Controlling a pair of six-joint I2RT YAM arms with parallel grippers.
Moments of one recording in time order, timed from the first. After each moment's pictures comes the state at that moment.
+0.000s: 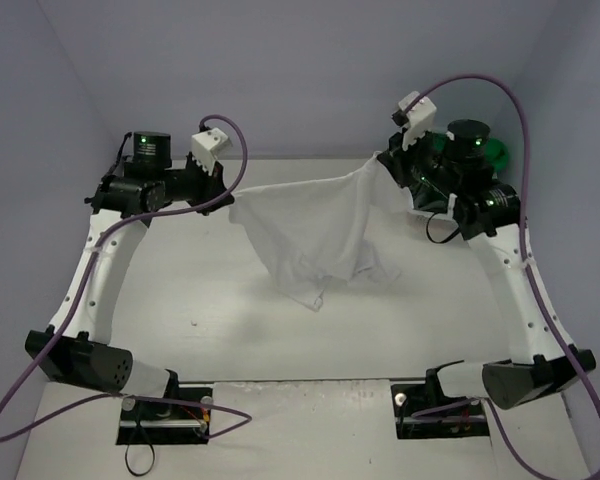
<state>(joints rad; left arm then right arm) -0.21 1.42 1.64 -0.88 0.63 0.29 0.26 1.35 1.60 -0.54 -0.35 -0.28</state>
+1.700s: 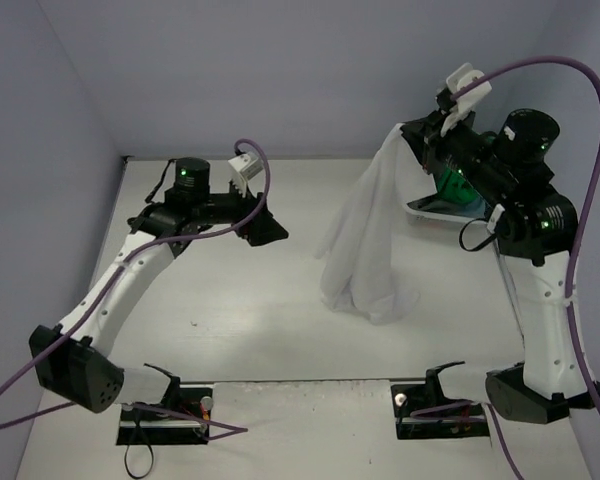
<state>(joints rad) -0.38 1.31 1.32 -0.47 0.79 -0.06 0.26 1.25 1.88 -0.63 -0.39 -0.26</state>
